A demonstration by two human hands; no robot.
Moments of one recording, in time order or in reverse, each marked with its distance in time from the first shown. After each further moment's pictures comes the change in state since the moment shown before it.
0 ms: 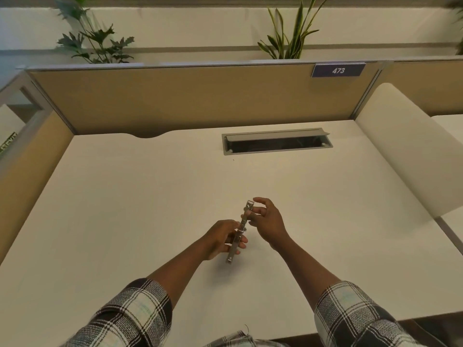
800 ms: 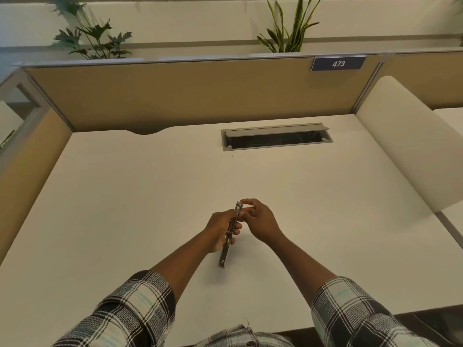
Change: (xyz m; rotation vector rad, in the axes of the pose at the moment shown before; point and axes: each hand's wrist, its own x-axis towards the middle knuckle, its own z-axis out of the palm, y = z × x) left_hand 0.009 0.007 0.009 -0.144 0.181 -0.031; right_hand -0.005 0.001 0.008 -0.313 -0.081 -0.083
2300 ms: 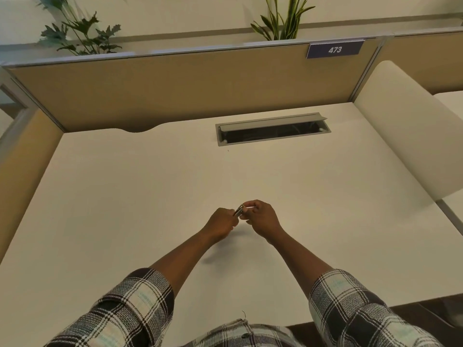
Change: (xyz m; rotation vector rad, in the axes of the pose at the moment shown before) left_hand 0.010 0.008 0.009 0.601 0.052 0.205; right_hand 0.013 0.024 -0.007 0.151 0.036 0.149
